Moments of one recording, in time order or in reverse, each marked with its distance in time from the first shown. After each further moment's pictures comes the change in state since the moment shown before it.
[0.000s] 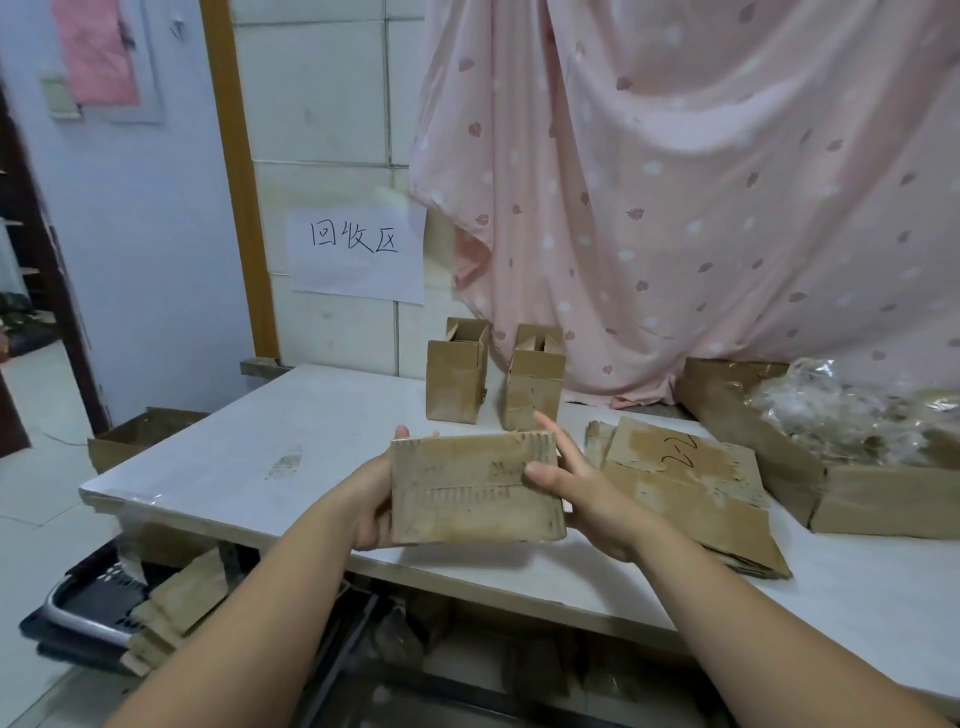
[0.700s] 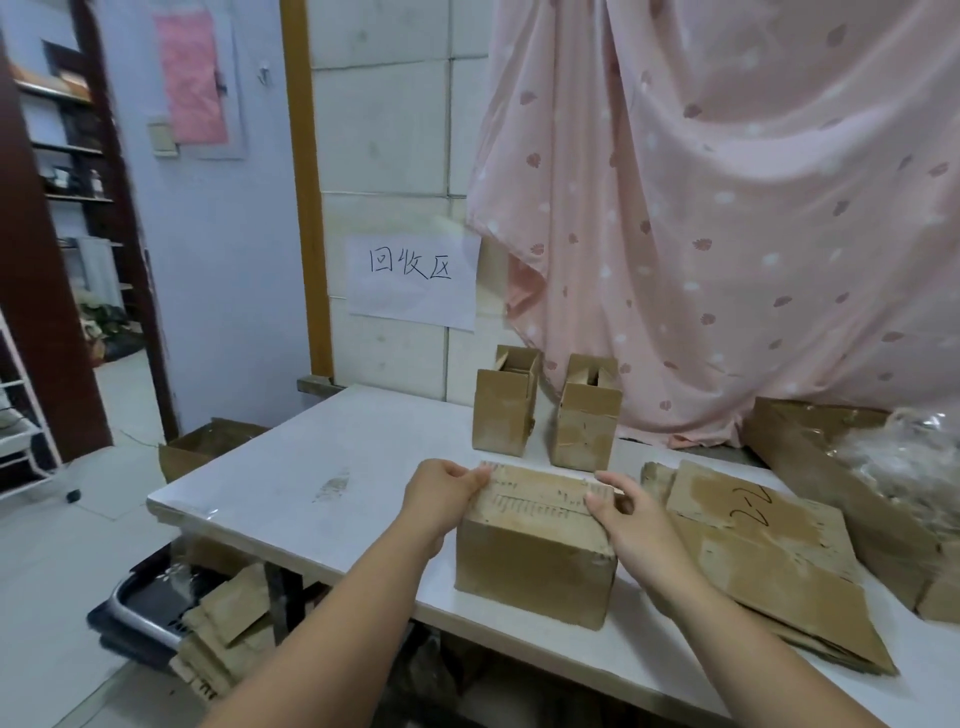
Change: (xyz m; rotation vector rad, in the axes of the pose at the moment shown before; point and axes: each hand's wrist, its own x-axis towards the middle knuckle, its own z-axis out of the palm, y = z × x) left_hand 0.014 0.016 0.021 0.324 0.326 0.349; right_hand 0.033 0.016 -0.002 -0.297 0.478 -0.017
